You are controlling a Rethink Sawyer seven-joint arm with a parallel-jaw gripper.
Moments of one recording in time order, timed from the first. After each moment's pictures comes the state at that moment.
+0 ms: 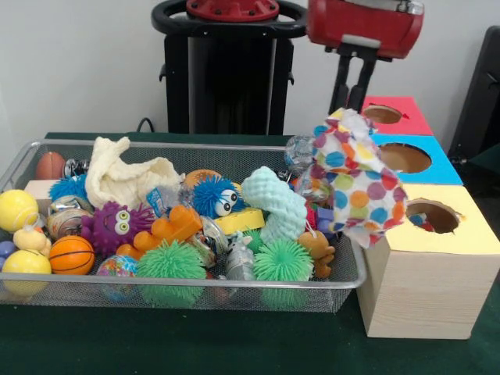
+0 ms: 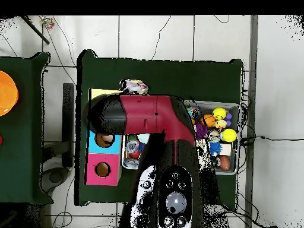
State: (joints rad) arm -0.02 -0.78 -0.06 1.42 -0.14 0.76 1.85
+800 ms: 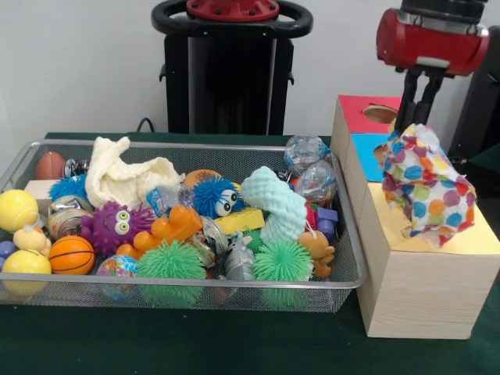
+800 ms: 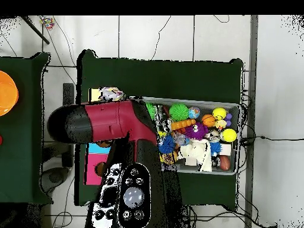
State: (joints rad) arm 0.07 -0.73 -0.06 1.43 -0.14 0.70 1.85
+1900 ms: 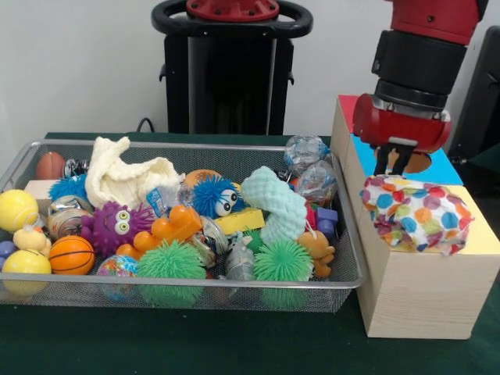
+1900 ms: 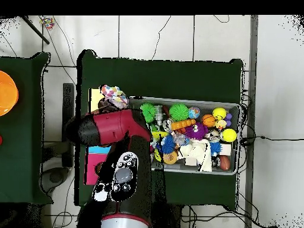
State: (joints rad) arm 0.17 -0.56 -0.19 1.43 -0.13 0.48 1.85
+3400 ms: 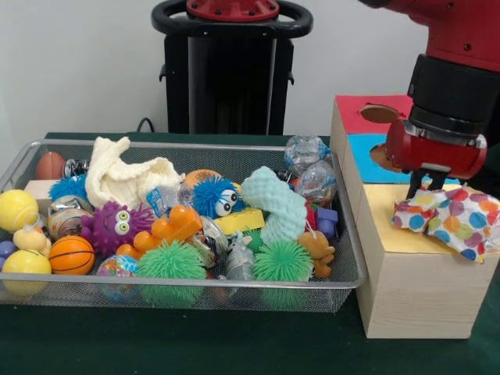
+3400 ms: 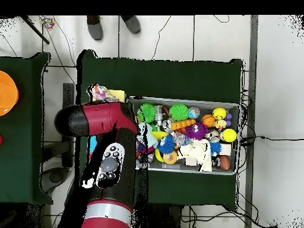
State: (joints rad) arm 0.22 -0.44 -0.23 1.31 0.01 0.52 1.90
